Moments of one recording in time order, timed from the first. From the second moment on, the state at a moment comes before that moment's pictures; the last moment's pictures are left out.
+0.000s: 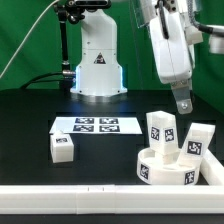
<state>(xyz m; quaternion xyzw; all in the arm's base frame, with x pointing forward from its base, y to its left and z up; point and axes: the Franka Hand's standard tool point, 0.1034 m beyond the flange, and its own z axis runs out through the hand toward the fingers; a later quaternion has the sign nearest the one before) 0.618 0.086 0.122 -0.58 0.80 0.04 0.14</state>
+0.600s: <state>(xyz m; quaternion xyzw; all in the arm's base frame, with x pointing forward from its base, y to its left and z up) 0.600 0.055 0.107 -0.69 0.71 0.02 0.13</state>
